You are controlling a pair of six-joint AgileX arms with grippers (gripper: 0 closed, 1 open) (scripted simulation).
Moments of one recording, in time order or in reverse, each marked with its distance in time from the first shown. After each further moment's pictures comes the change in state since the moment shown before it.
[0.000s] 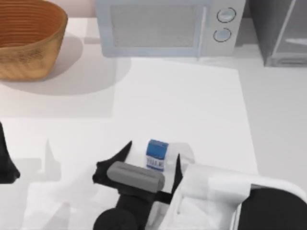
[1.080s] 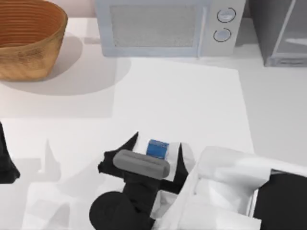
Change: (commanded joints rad) left arm 0.000 0.000 0.000 0.000 0.000 0.000; right arm -0.049 -0.062 -0.019 -0.247 -0.051 0.204
